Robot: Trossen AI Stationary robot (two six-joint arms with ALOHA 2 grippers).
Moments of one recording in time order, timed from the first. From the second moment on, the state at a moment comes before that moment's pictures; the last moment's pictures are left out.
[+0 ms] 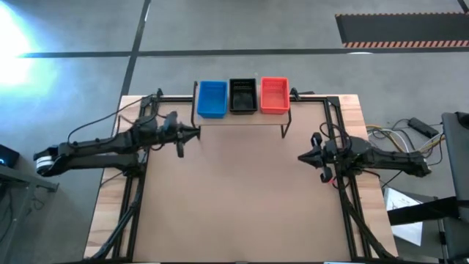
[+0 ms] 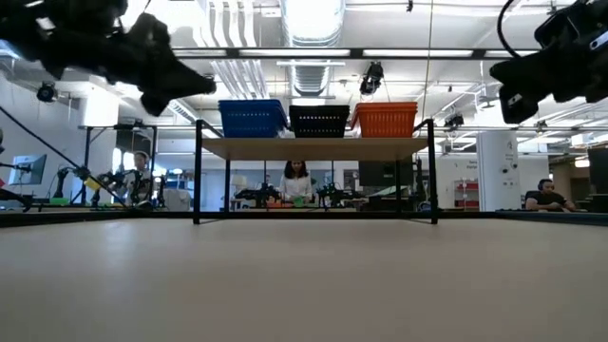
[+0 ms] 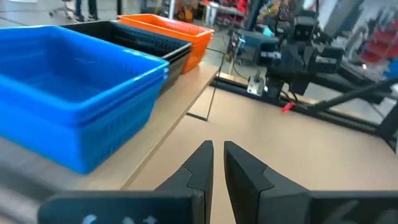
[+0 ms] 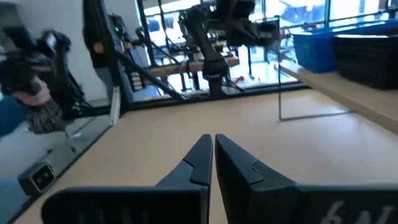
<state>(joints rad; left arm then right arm) 0.36 0.70 0.37 0.20 0.09 -0.17 -0.06 0.00 0.06 -0.02 -0.17 0.14</state>
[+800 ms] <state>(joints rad) 0.36 0.01 0.01 0.02 0.03 -0.20 -0.05 0.02 0.01 0.04 -0.24 0.14</state>
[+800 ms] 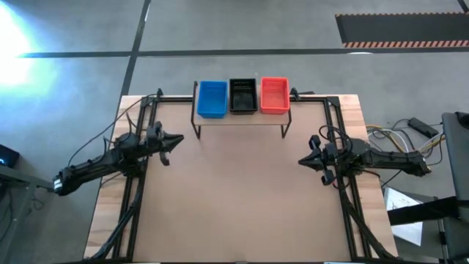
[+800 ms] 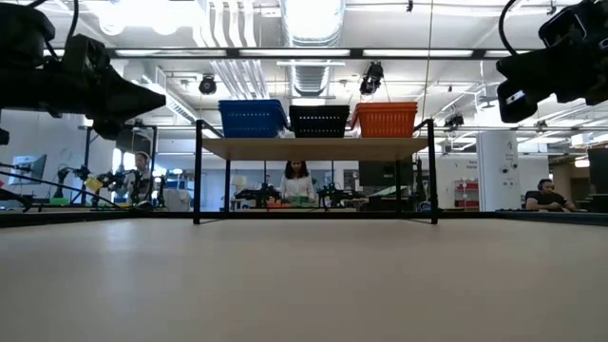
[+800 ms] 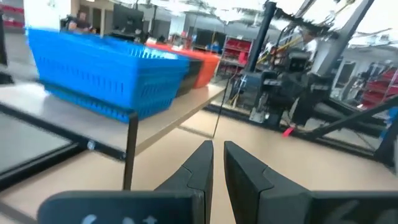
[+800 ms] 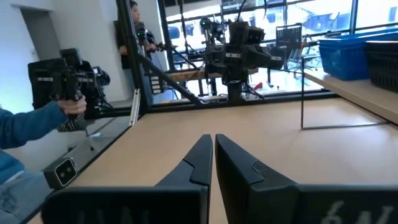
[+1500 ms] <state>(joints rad) -0.03 0.06 0.01 0.06 -0.32 -0.01 -0.05 0.02 0.01 0.04 -0.24 0.14</state>
